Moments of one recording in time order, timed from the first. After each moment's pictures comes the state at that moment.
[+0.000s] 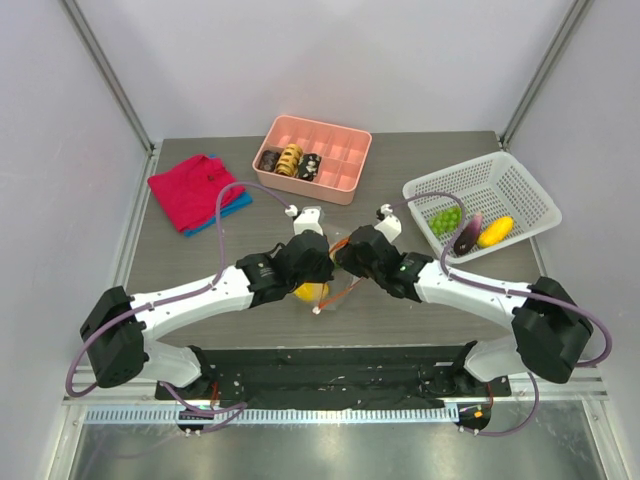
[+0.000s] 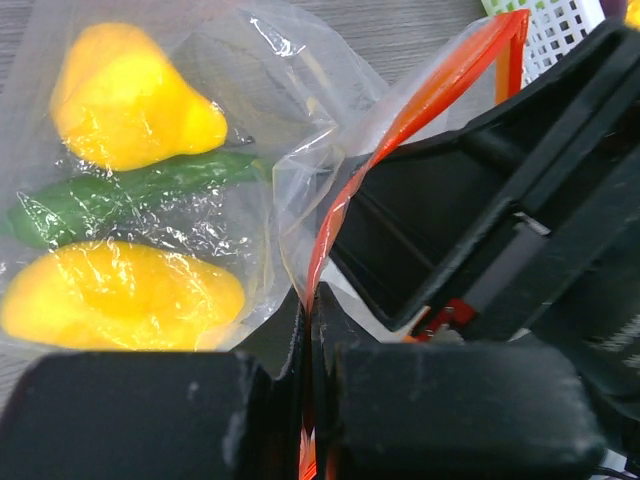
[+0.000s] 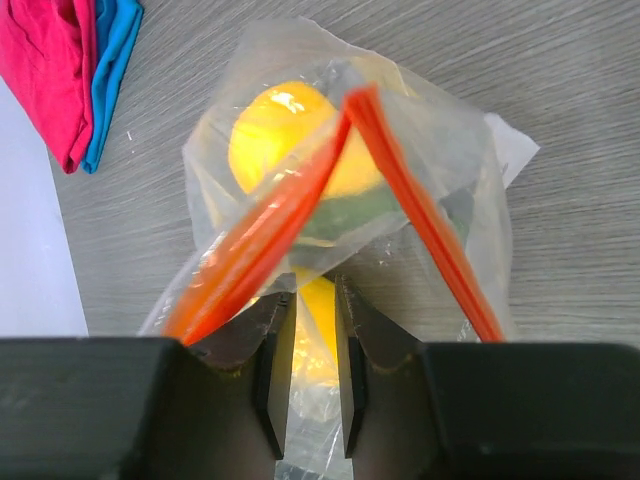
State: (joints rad) left arm -1.00 1.36 0.96 -0.27 -0.34 -0.78; right arm 0.85 1.38 0.84 -0.15 0.33 1.15
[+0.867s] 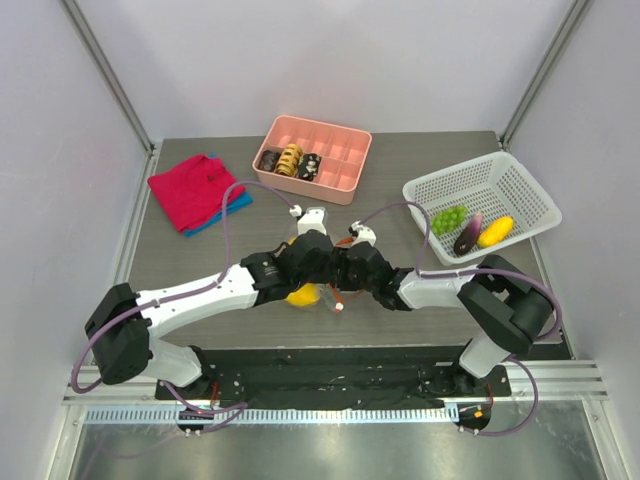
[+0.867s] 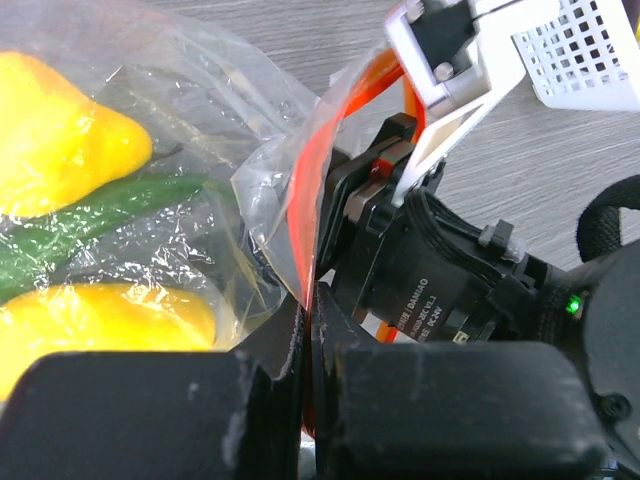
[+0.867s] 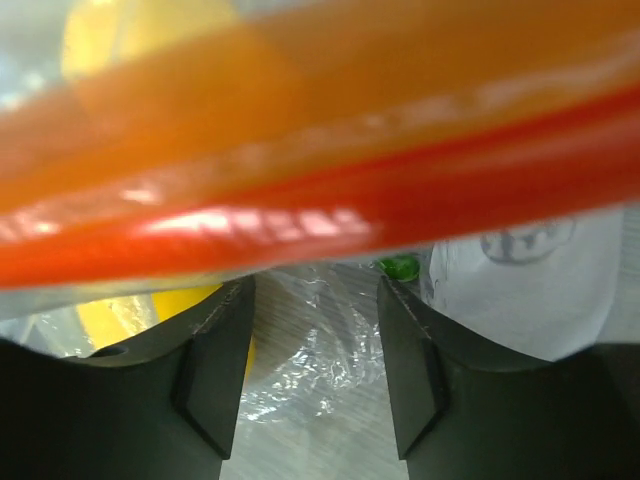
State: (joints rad) left arm -1.01 1.39 0.98 -0.28 -0.34 -0.77; right arm 0.84 1.60 0.64 0.33 0.11 0.80
